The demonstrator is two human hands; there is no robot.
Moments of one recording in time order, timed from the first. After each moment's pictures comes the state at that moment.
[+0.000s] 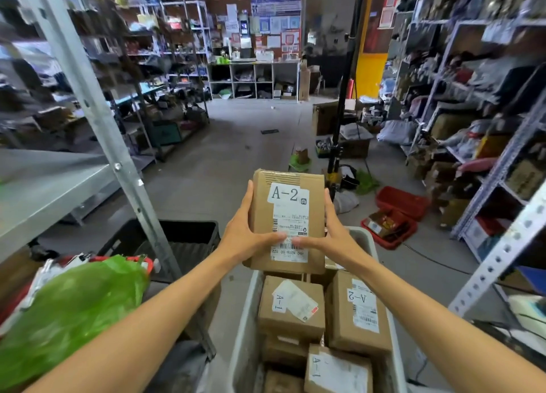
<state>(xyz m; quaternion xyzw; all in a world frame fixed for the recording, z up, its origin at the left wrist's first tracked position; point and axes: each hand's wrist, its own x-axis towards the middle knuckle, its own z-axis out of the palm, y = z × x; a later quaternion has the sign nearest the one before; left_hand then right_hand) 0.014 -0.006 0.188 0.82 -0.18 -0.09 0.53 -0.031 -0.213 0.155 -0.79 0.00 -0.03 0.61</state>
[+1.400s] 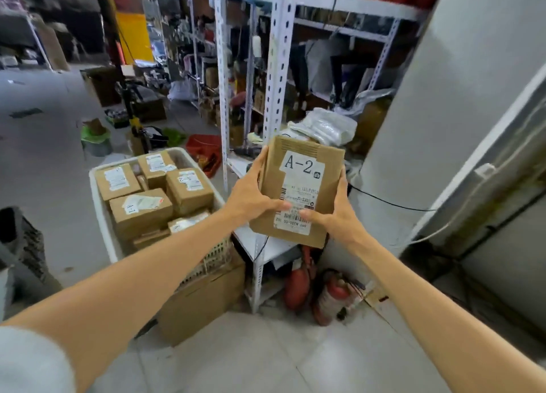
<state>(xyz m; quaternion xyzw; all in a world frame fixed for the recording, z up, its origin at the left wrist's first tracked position) -0.425 0.009 0.195 0.62 -0.54 -0.29 0.49 -0.621 -0.060 0.185 -0.73 0.36 -0.31 0.49</state>
